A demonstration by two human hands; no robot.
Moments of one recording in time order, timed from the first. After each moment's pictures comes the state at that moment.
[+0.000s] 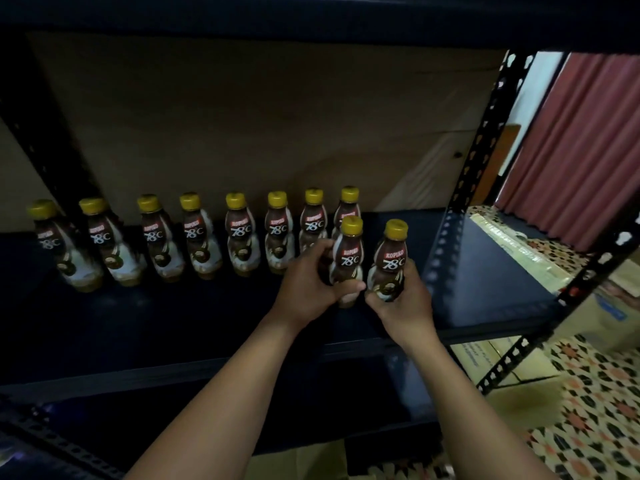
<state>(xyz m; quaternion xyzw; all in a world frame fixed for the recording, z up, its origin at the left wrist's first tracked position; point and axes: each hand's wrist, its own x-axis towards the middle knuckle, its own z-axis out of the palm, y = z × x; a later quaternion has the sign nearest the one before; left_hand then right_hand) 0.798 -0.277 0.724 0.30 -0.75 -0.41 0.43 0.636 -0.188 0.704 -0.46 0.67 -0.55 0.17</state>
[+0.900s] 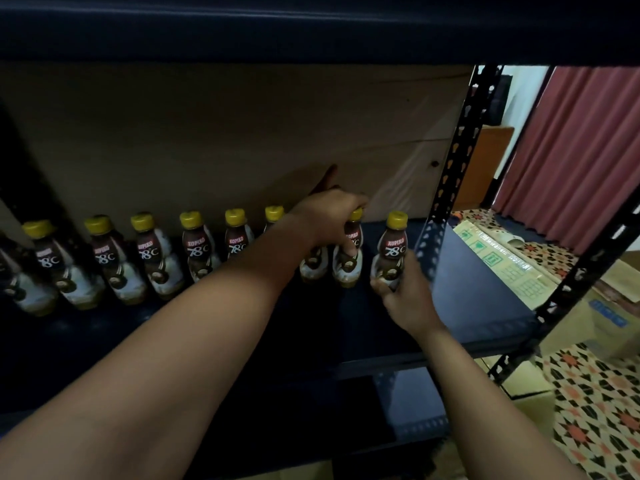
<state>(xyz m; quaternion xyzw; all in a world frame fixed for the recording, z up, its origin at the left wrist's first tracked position) 0.689 -0.336 0.851 0.32 -0.94 -0.05 0.08 0.536 -0.219 0.699 -0.52 0.67 -0.51 0.12</state>
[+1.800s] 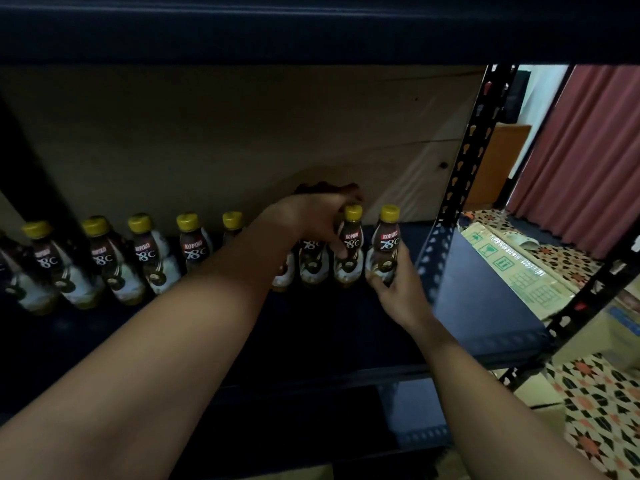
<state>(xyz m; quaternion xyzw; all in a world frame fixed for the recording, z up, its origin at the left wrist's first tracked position) 0.700 -0.359 0.860 0.33 -0.94 -0.11 0.05 0.526 -0.255 0.693 -0.56 0.60 -0.55 0.15</state>
